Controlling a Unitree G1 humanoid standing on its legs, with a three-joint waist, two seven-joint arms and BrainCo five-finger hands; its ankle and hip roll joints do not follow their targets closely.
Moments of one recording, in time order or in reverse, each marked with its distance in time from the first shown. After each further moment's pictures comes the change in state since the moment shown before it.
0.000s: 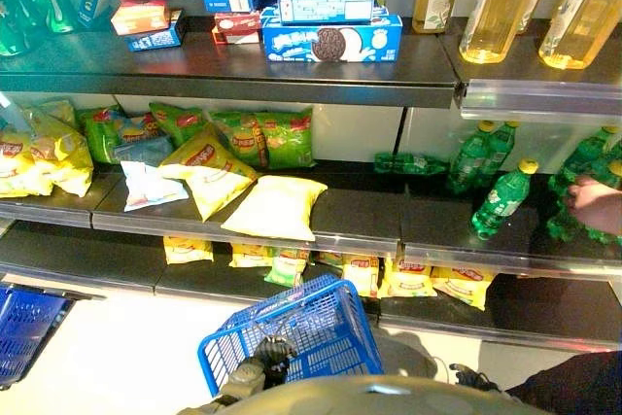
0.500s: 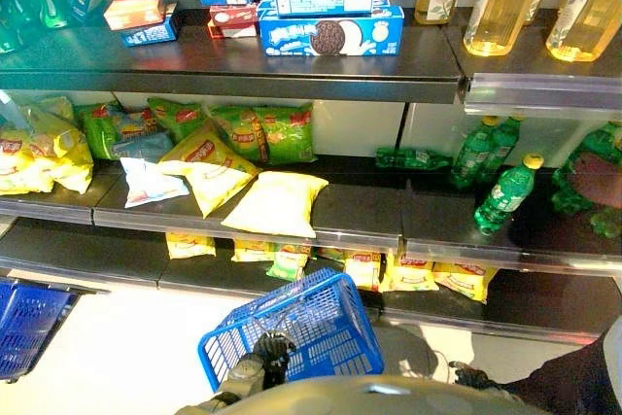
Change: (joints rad) left arm -0.008 0.000 0.018 0.000 -0.009 -0.001 -0.002; right arm -0.013 0.000 0.000 0.001 0.000 -0.001 0.000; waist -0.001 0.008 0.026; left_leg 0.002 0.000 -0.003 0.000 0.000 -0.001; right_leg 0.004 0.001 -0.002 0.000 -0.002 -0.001
